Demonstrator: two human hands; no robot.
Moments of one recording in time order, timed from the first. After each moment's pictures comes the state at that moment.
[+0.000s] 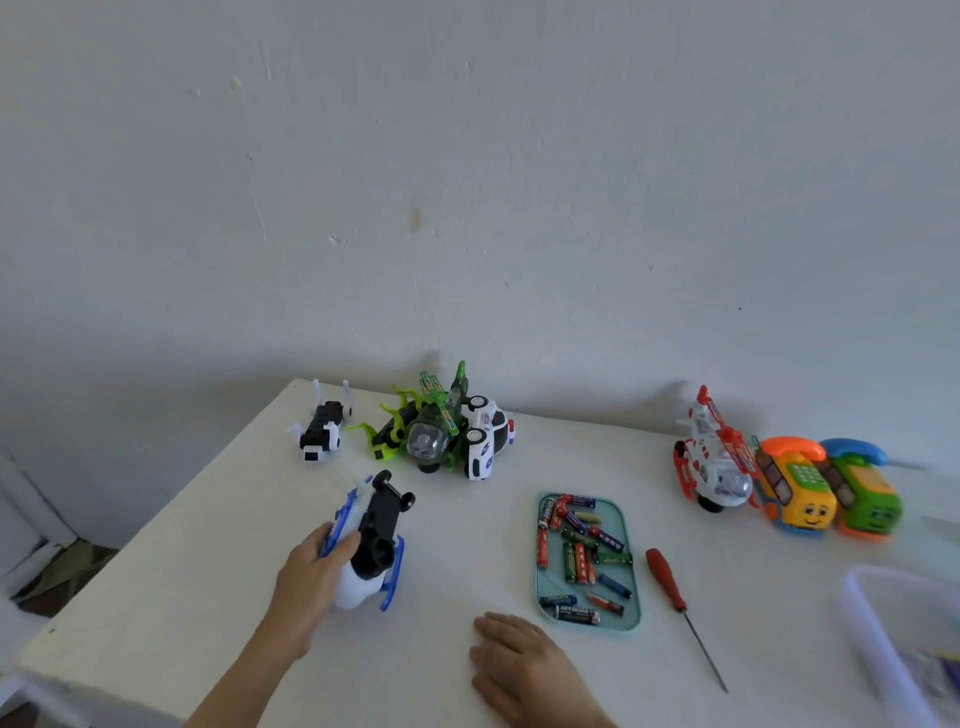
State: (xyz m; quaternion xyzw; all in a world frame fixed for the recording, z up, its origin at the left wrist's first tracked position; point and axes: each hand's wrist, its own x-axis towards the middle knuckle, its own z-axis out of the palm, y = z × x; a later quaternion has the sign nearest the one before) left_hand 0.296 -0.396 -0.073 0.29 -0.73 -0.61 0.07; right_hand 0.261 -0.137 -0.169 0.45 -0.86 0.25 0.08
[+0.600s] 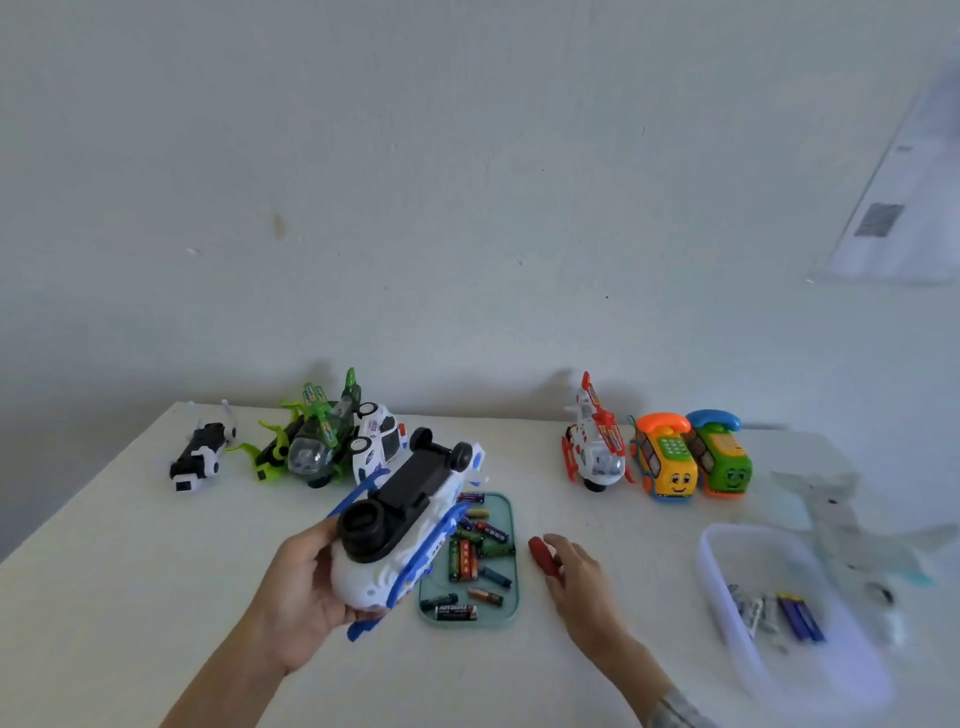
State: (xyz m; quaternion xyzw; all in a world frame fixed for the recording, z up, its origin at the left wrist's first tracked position) left_hand 0.281 -0.262 0.000 0.19 -0.54 -0.81 -0.09; right_hand 0.198 0.006 -0.124 0.04 -0.95 0.32 -0.03
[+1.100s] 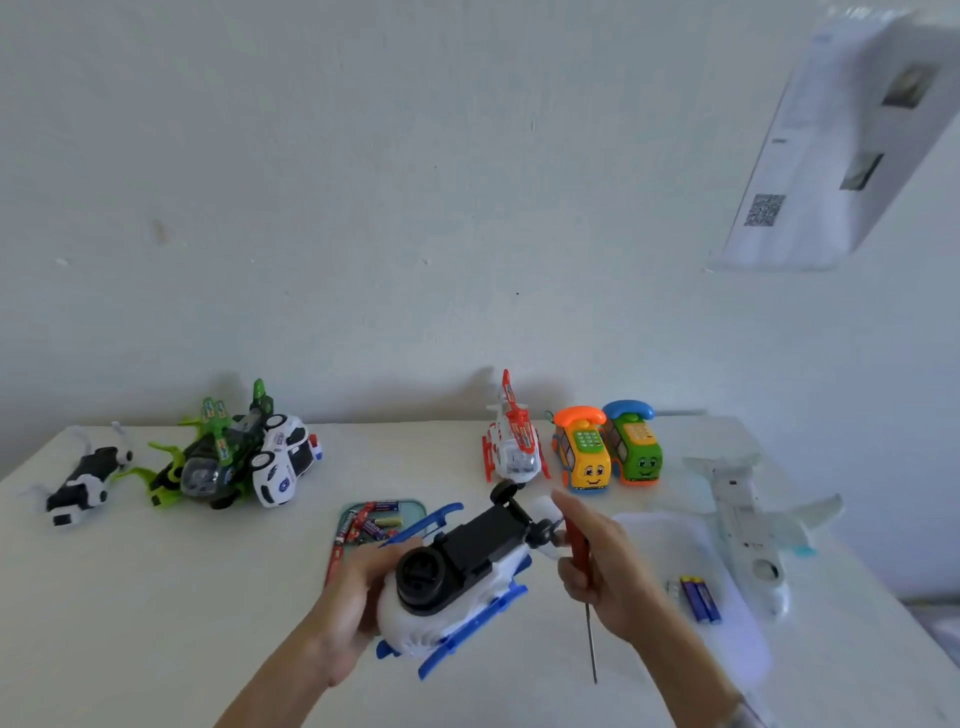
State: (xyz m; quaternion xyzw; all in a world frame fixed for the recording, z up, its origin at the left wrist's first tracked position) left_hand 0.257 -0.130 -0.004 0.10 -0.57 -0.79 -0.19; right_hand 0.219 0.102 -0.011 -0.14 -0.62 0.76 -0.14
